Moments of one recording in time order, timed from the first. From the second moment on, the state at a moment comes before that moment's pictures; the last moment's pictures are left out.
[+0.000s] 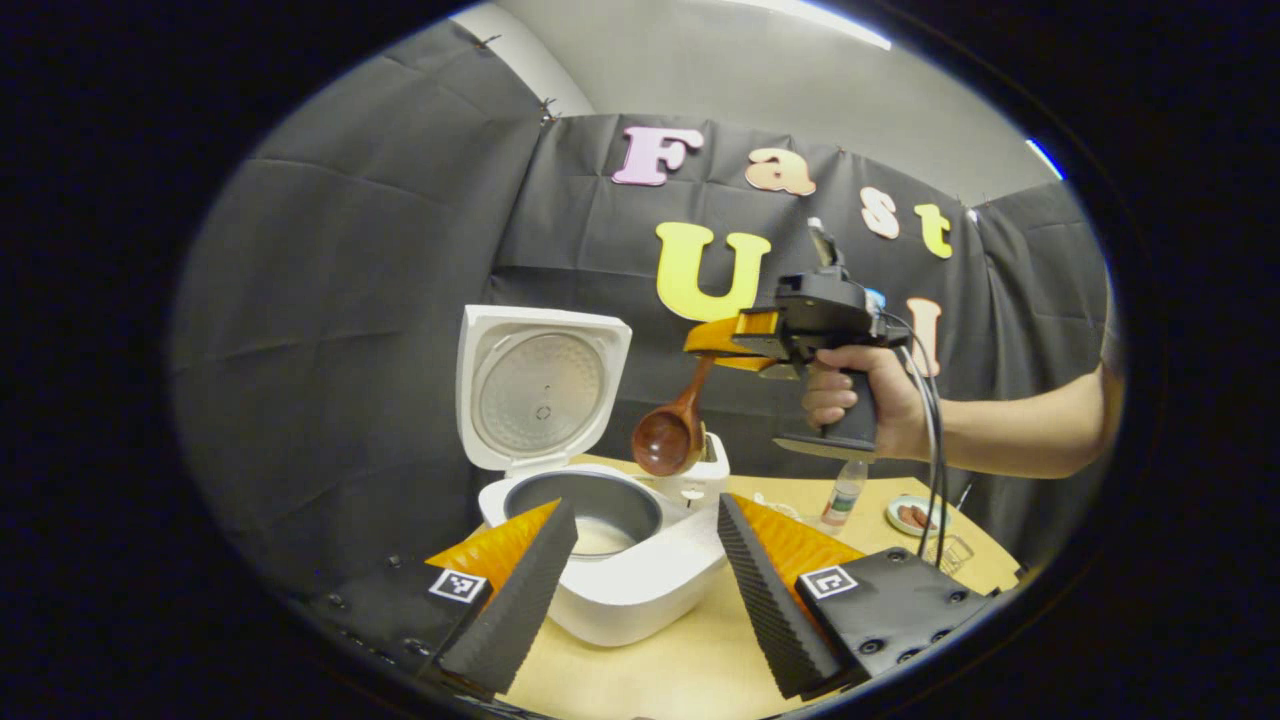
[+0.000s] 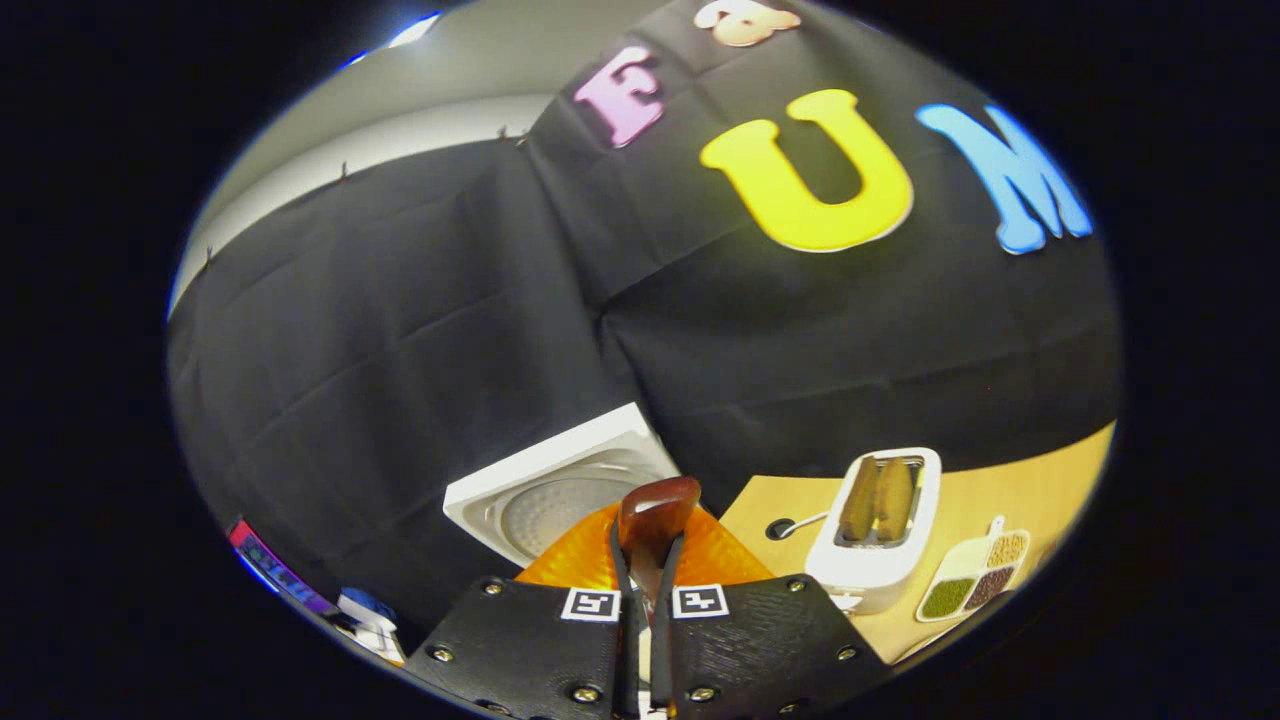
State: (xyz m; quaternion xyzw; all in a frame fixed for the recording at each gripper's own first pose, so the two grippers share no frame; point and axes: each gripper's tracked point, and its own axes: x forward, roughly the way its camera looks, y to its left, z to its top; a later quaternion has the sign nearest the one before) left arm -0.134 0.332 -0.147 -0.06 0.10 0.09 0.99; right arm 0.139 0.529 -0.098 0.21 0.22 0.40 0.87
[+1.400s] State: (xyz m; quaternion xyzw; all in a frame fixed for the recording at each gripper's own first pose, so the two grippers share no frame) left arm -0.020 0.117 -0.136 -0.08 0.12 -0.04 0.99; right arm 0.072 0.005 -0.158 0.36 0.19 0.03 0.91
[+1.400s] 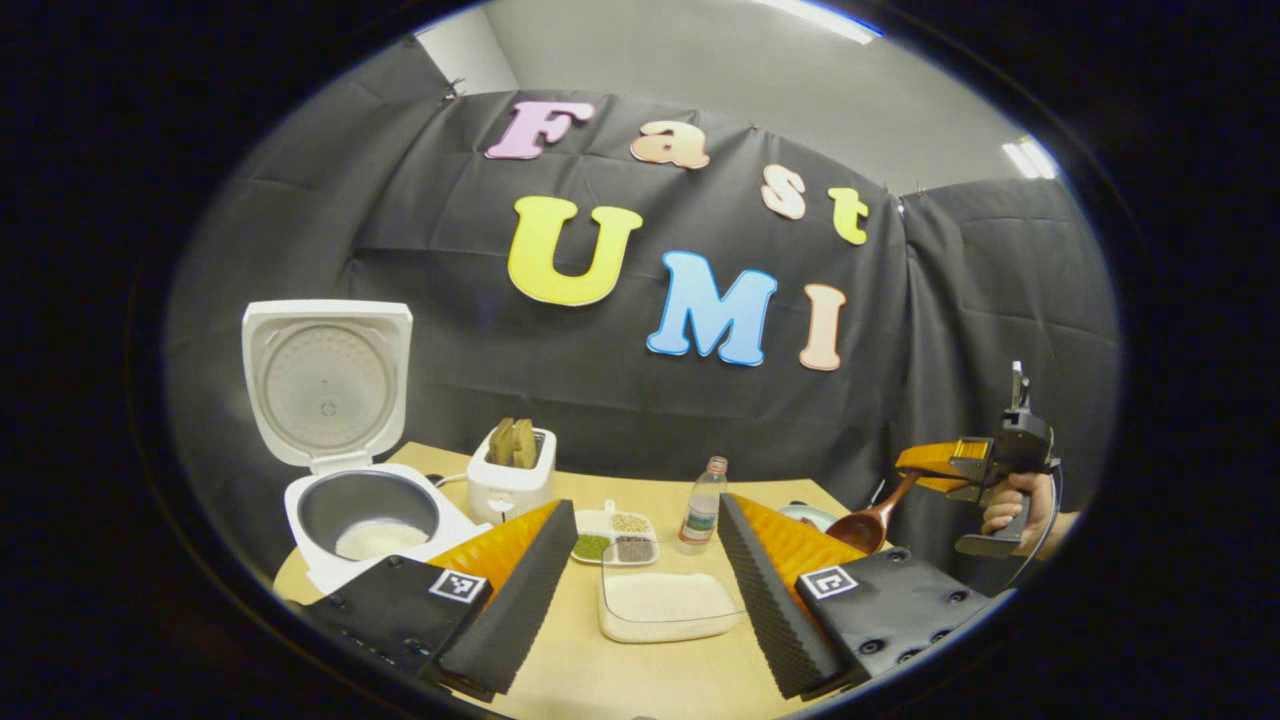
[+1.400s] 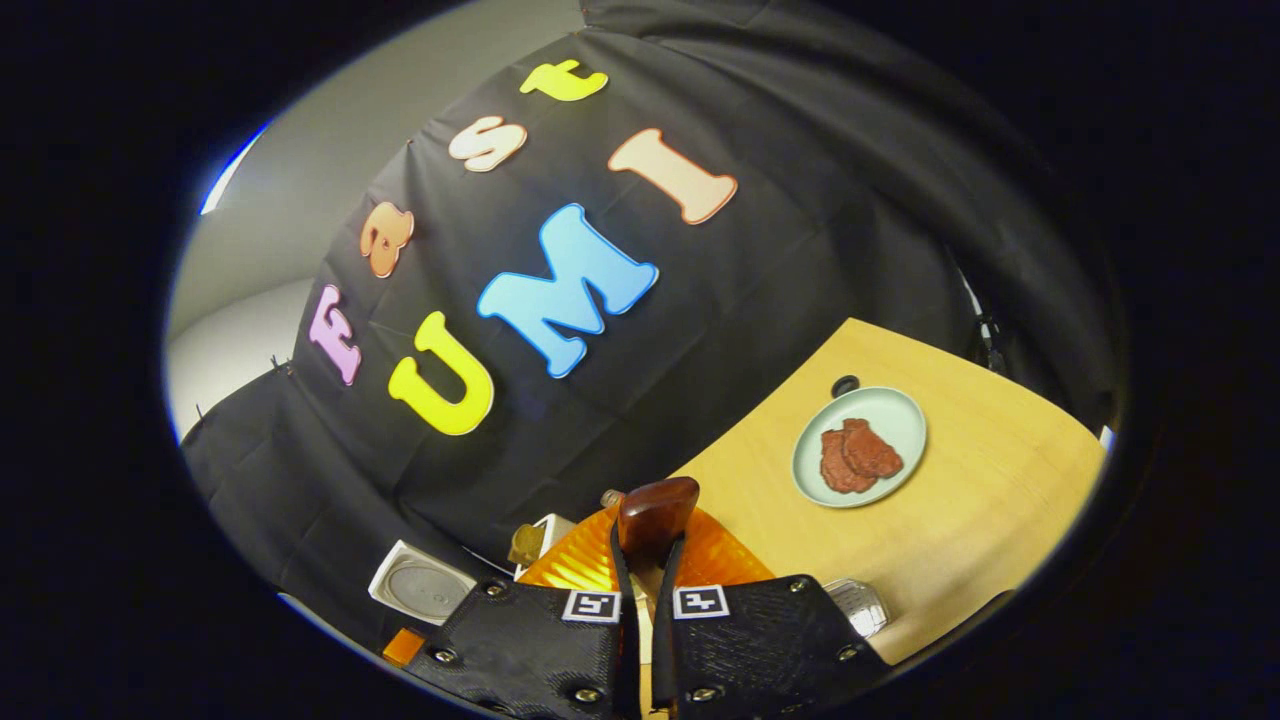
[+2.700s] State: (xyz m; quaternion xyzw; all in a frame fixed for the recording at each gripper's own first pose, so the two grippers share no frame) left arm -0.016 0.068 -0.122 -0.04 0.14 -0.04 0.99; right arm 0.071 -0.035 -0.297 0.16 0.26 -0.04 0.95
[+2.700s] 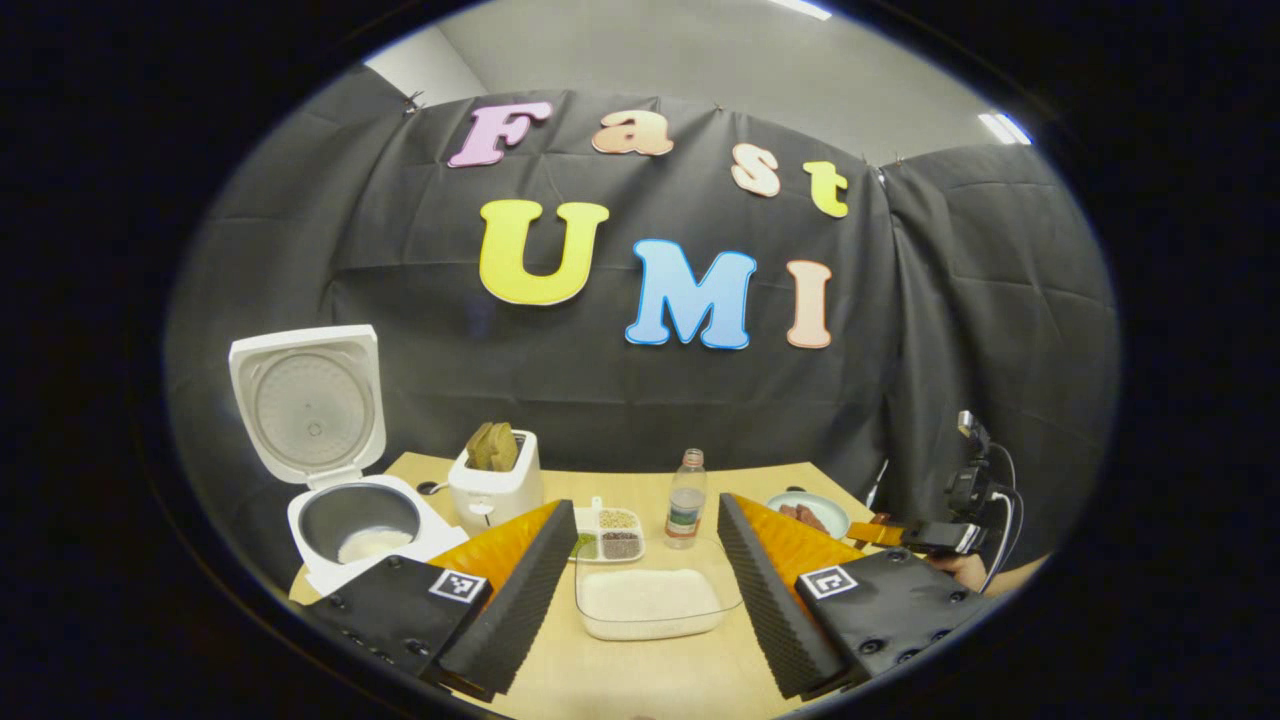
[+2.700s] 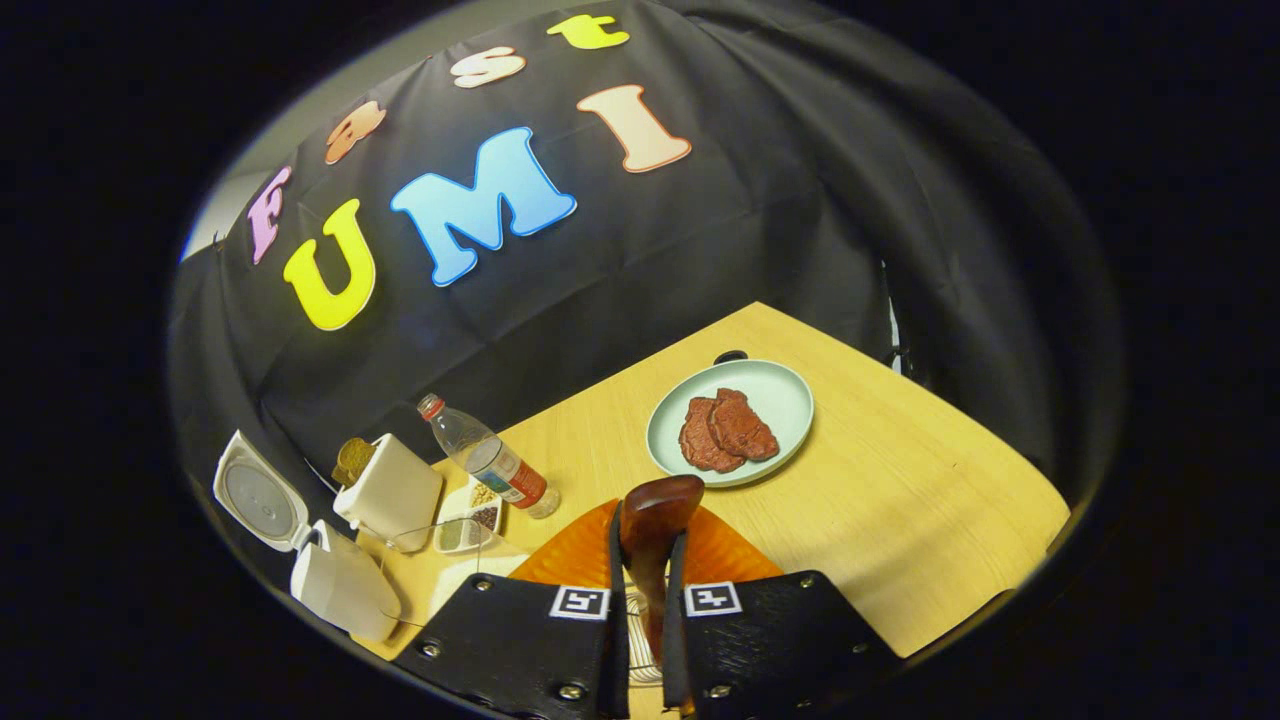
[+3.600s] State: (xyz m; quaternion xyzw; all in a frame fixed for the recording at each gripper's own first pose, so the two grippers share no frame) left arm 0.003 0.085 -0.096 -0.03 0.11 0.01 0.99; right arm 0.066 -0.007 -0.090 0.03 0.09 0.04 0.99
